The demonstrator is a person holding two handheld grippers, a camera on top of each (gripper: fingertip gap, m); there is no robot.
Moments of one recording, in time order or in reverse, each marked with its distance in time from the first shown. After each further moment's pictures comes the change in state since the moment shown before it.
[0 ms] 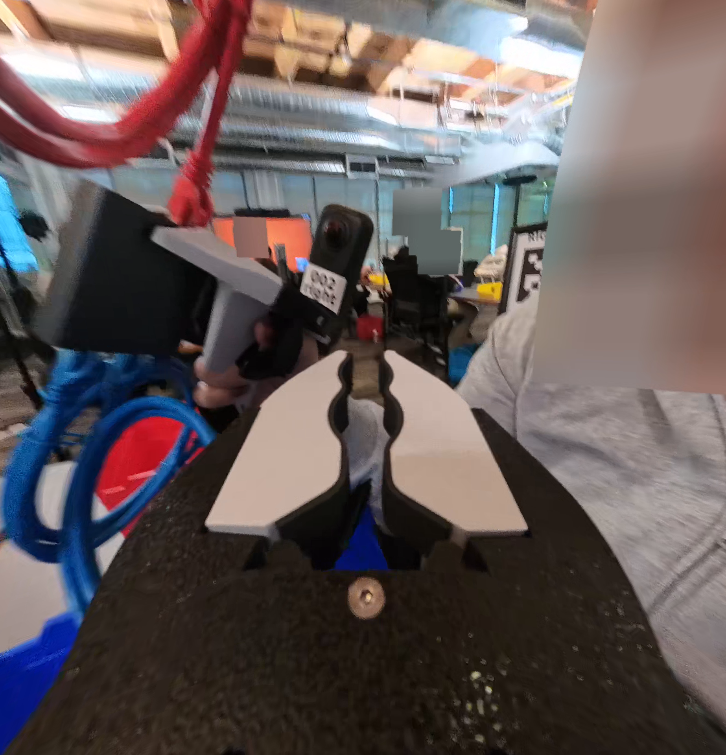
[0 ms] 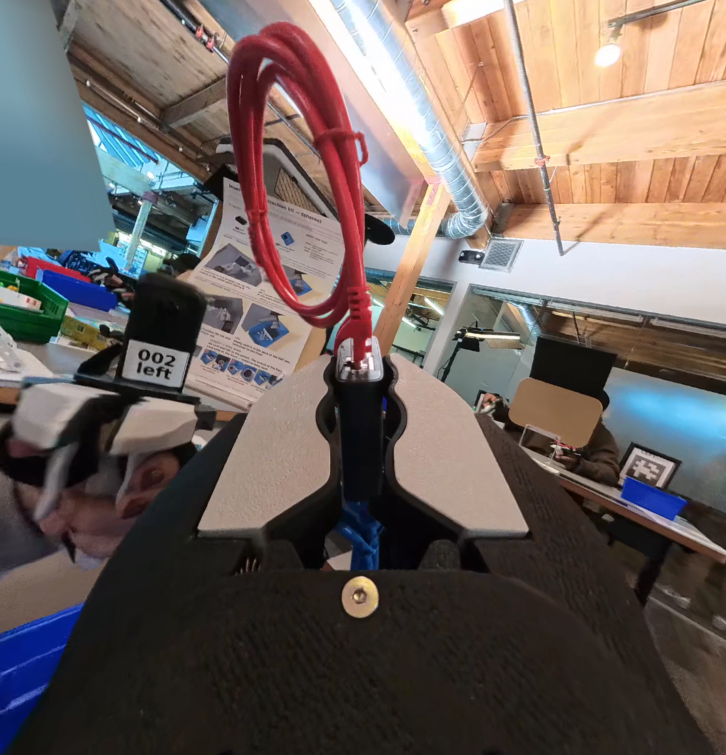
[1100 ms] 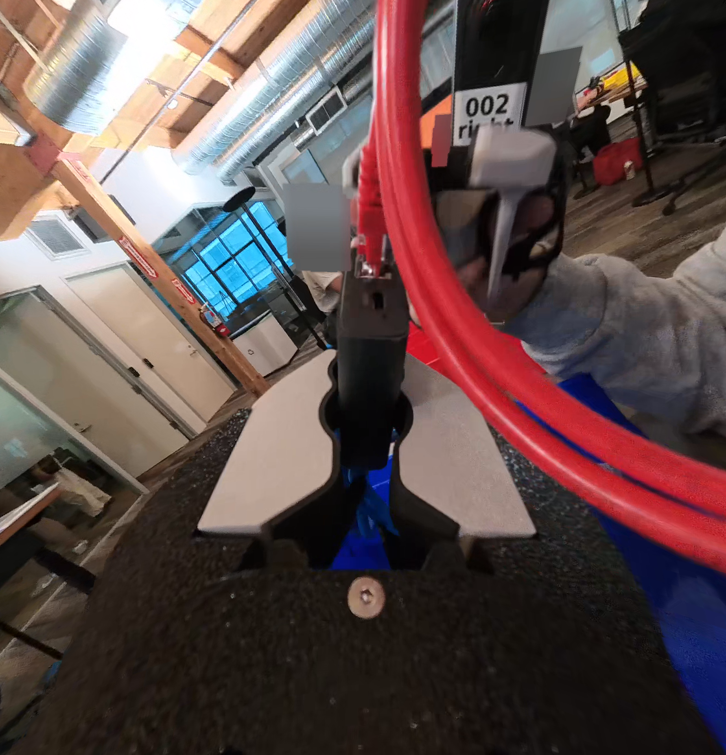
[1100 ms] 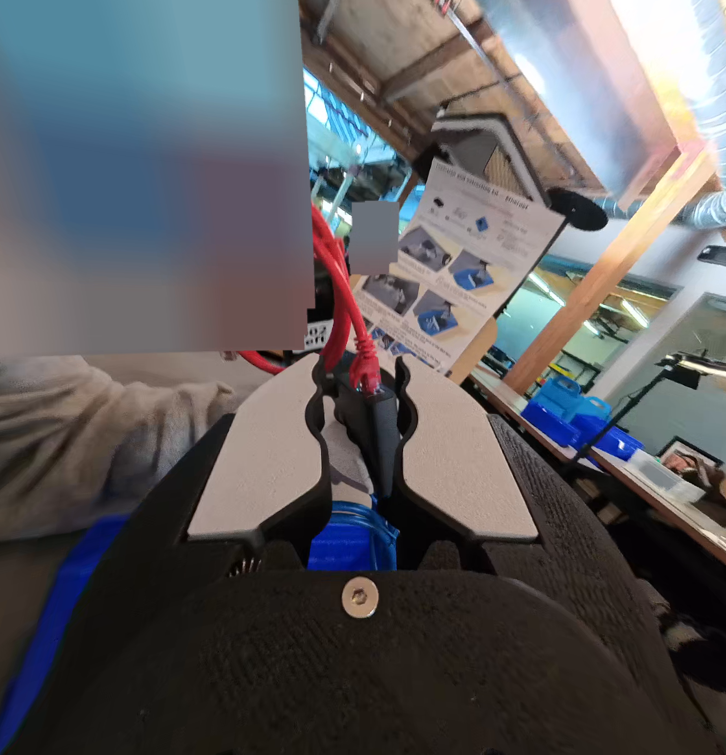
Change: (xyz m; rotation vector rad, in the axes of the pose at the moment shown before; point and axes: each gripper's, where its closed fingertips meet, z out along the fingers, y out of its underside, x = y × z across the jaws) left arm -0.054 0.016 -0.049 -0.269 -0.445 0.591; right arm -0.097 -0.007 -0.006 -0.063 -0.502 0.025
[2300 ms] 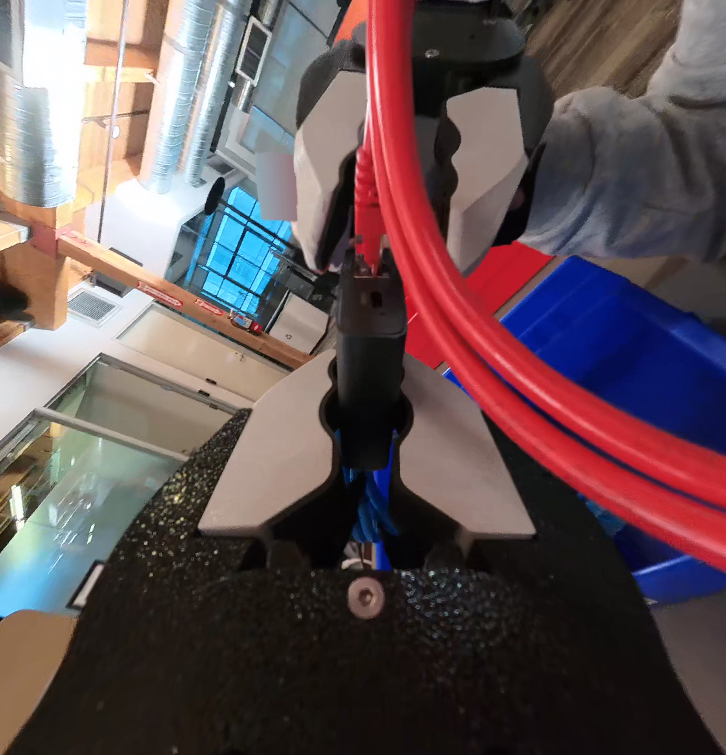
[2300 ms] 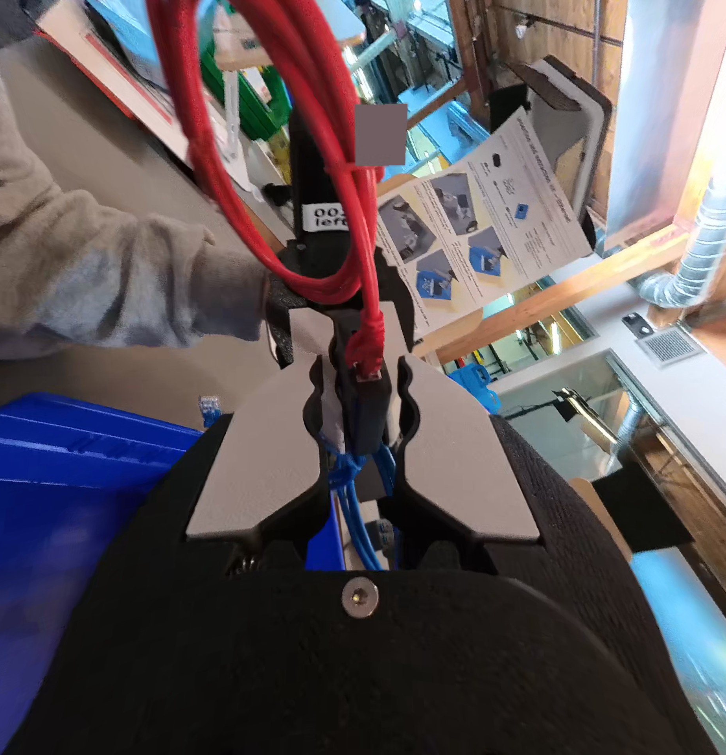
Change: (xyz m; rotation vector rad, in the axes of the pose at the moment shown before) left arm 0.022 -0.005 -0.023 -0.168 0.081 0.403; right arm -0.044 0.022 0.017 -0.263 -0.038 -0.485
